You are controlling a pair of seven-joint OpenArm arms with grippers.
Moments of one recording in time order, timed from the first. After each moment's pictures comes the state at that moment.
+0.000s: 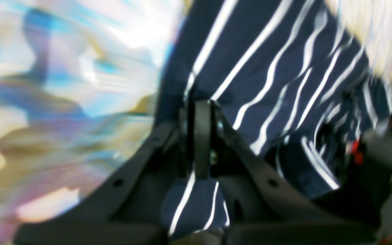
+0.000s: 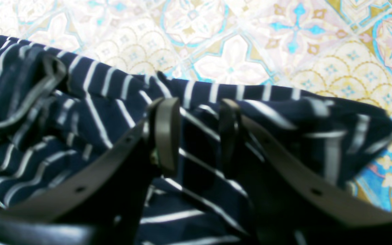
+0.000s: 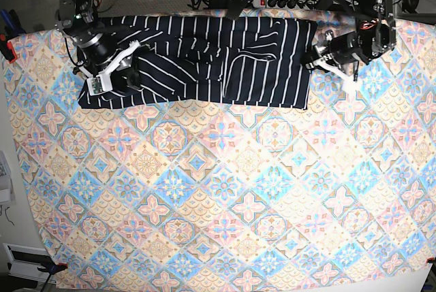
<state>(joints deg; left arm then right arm) 18.7 -18.2 -15.6 83.7 -55.7 -4.2 57.4 -28.8 11.0 11.5 102.1 17.2 26.6 -24.5</state>
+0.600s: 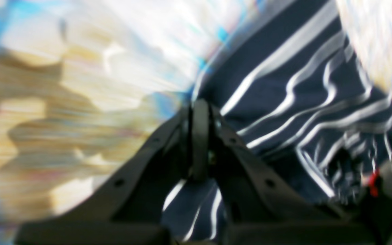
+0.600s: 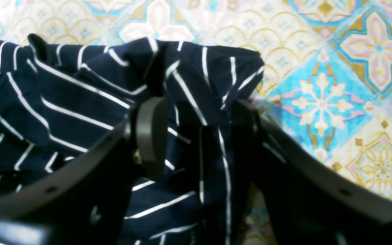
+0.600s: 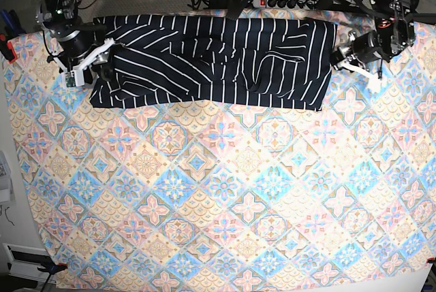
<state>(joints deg) 19.9 -19.7 -16.3 83.7 -54.9 -3.8 56.5 -30.8 10.8 20.7 102.5 17.0 26.3 -28.9</state>
